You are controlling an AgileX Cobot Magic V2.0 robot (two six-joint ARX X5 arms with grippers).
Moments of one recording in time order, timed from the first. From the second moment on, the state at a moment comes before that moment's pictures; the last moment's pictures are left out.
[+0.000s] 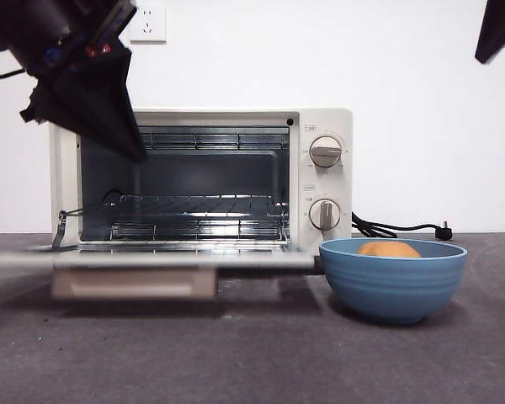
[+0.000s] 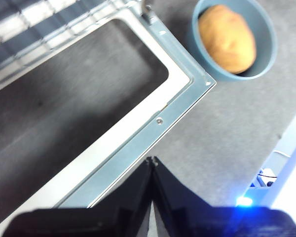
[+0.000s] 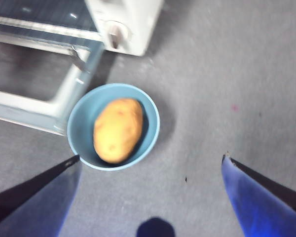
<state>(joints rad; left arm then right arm) -0.44 1.38 1.09 -0.72 0.39 0.10 0.48 0.82 0.89 -0.85 0.10 0.18</state>
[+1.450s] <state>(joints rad) -0.44 0.81 1.09 -0.97 0.24 0.06 0.30 1.52 0.89 -0.53 -0.16 0.16</state>
